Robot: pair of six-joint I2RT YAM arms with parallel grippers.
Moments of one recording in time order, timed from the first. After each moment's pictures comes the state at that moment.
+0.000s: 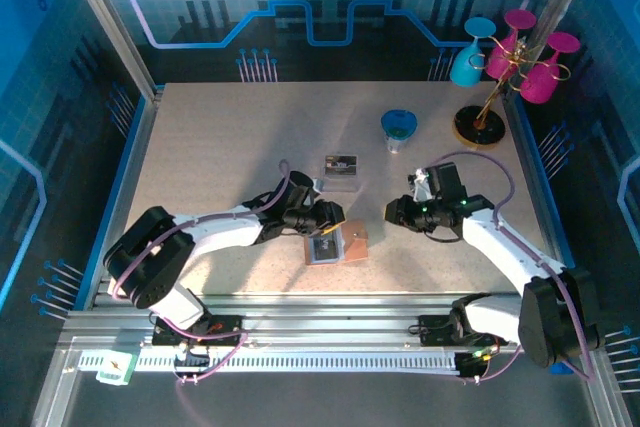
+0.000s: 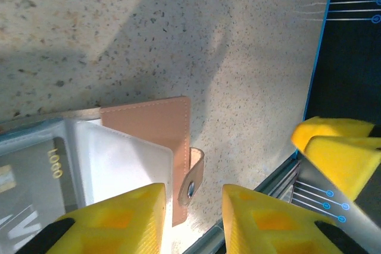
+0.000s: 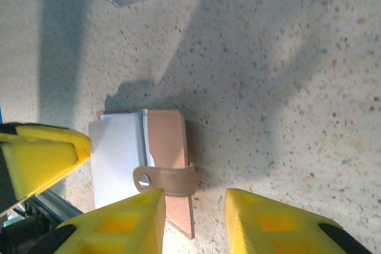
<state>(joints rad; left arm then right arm) -0.71 1.59 0.77 0.10 0.40 -1.15 0.26 1.19 0.67 -0.51 -0.49 0.54</state>
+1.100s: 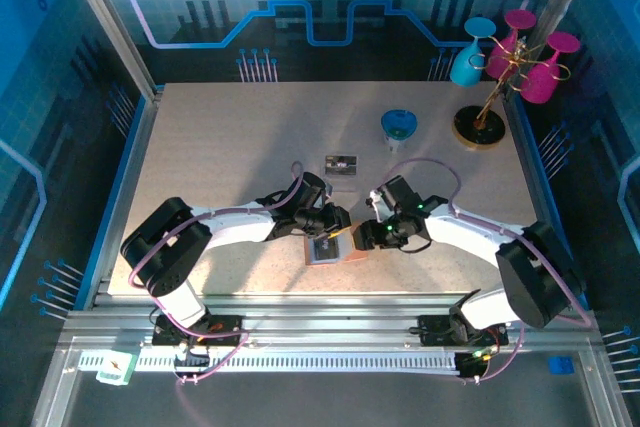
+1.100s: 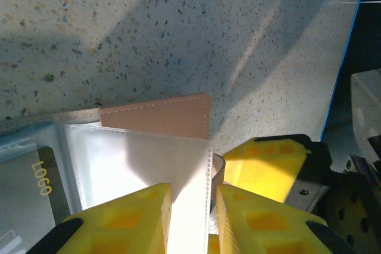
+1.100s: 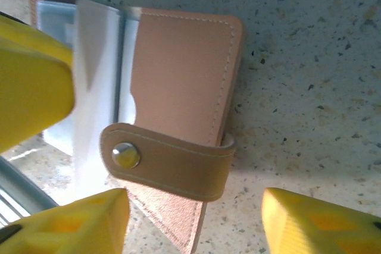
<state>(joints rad) -0.74 1.67 0.83 0.05 0.39 -1.14 0.57 1.43 0.71 -0.48 -0.35 0.42</state>
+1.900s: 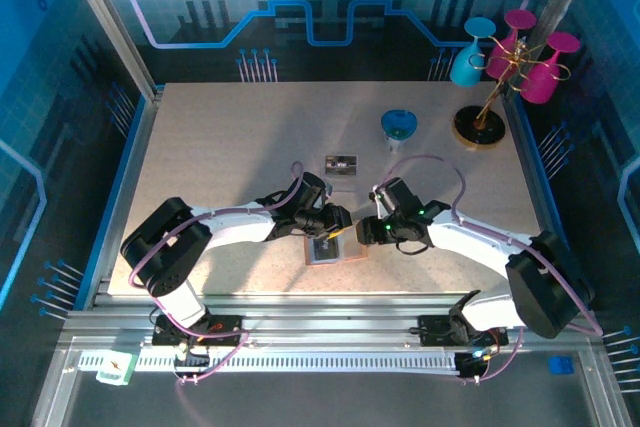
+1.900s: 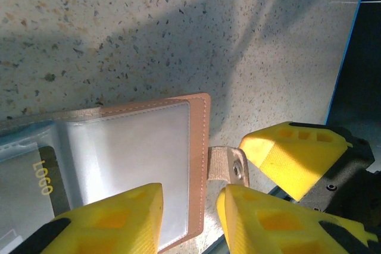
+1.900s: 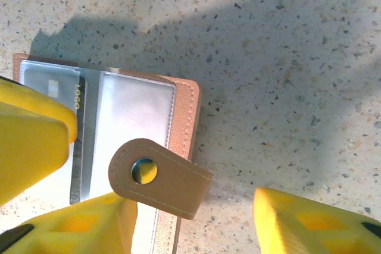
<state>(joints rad) -0.74 1.67 0.83 0.05 0.39 -1.14 0.61 1.35 0.69 -0.42 -0.15 0.49</state>
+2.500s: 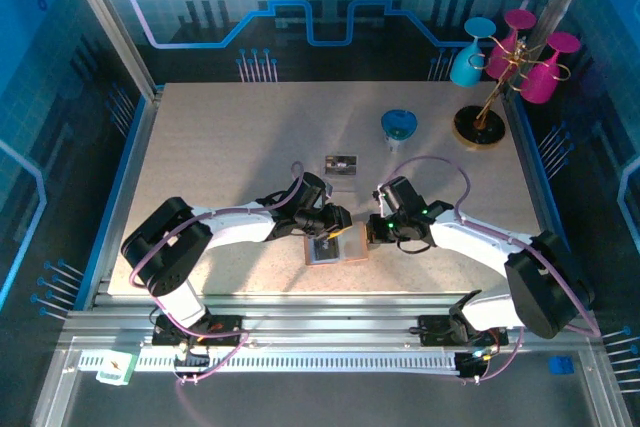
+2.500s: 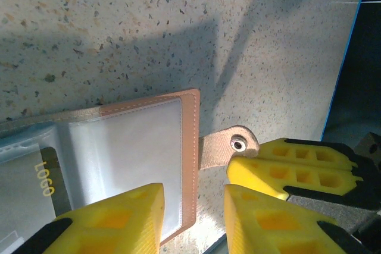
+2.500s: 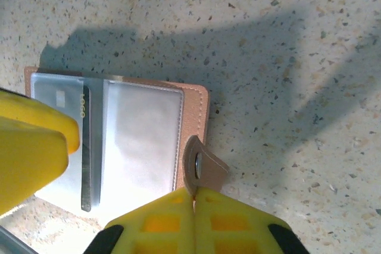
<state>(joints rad) -0.74 1.68 0.83 0.05 0.39 -1.14 0.57 1.35 0.66 -0.38 -0.22 0.53</state>
